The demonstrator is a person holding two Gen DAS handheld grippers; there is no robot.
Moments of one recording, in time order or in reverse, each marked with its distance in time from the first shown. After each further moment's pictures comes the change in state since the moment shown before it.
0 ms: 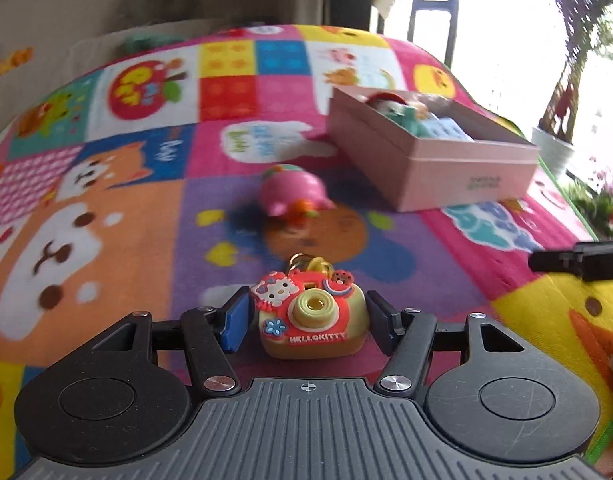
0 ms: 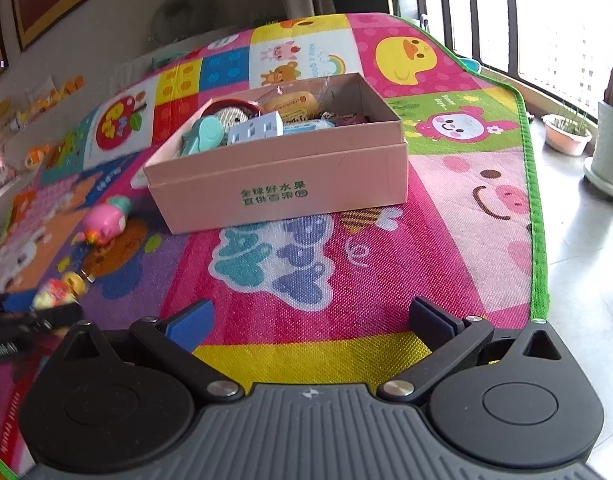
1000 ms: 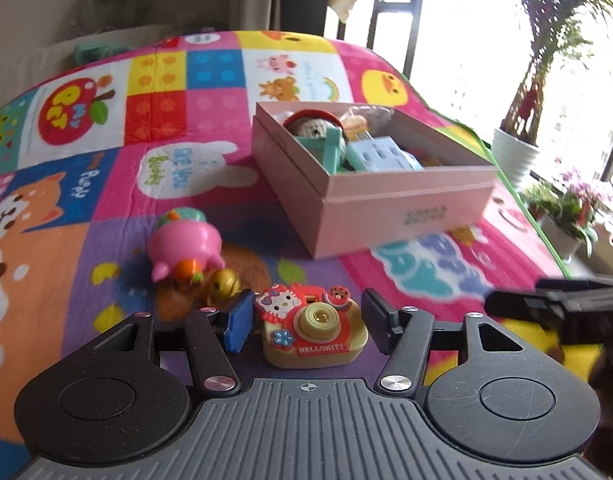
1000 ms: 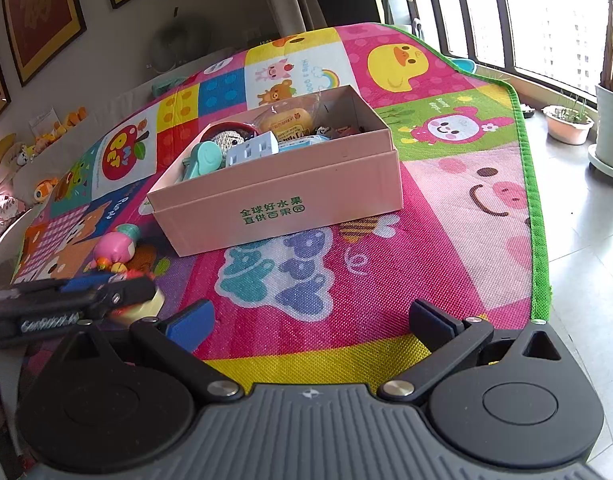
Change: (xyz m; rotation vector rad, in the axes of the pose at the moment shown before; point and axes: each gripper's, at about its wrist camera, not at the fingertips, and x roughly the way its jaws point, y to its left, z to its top) left arm 0.029 -0.052 0.033 0.048 0.003 -0.129; right arm -0.006 -0.015 -0.003 0.108 -0.063 0.062
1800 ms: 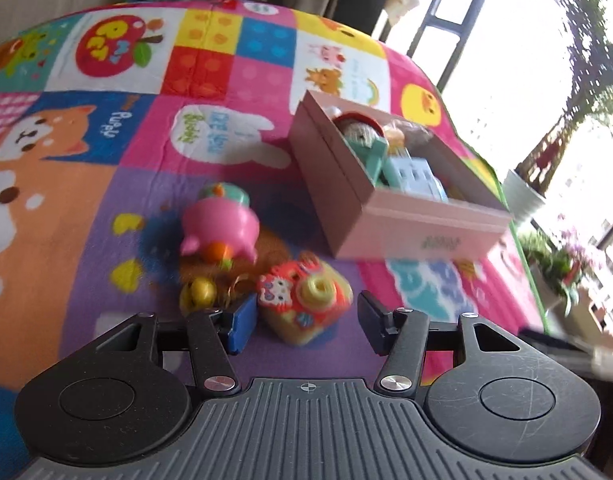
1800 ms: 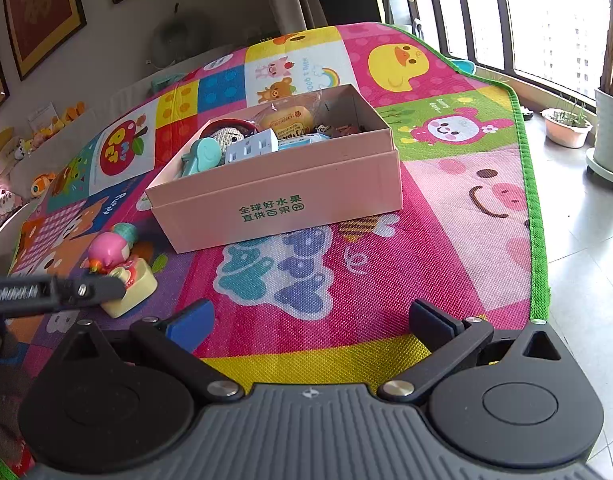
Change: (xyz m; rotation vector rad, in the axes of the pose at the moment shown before) left arm 0.001 0.032 0.012 -0.267 0.033 -0.031; right arm 0.000 0.001 0.000 -0.012 0.004 -0.009
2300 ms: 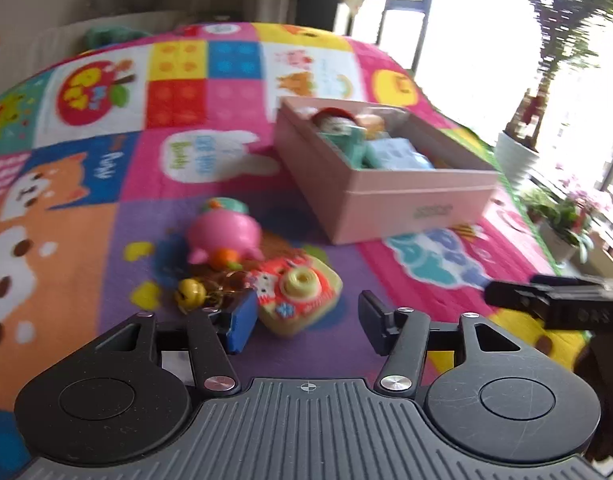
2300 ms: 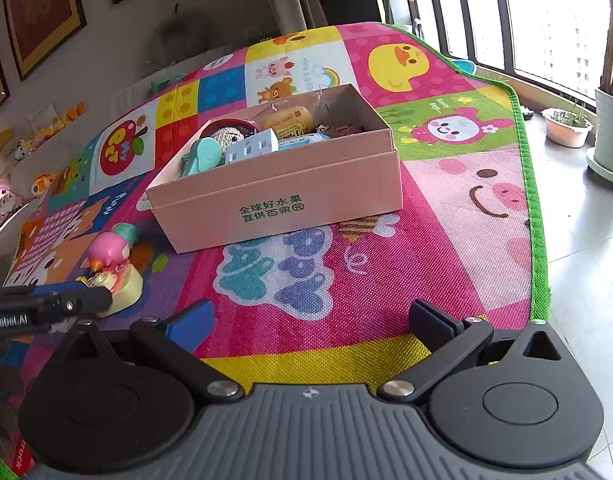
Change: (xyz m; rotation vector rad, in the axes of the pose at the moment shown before) left arm -0.020 -0.010 -0.018 0.229 -0.011 -0.004; right arm 0.000 0.000 0.000 0.001 0.000 -0.001
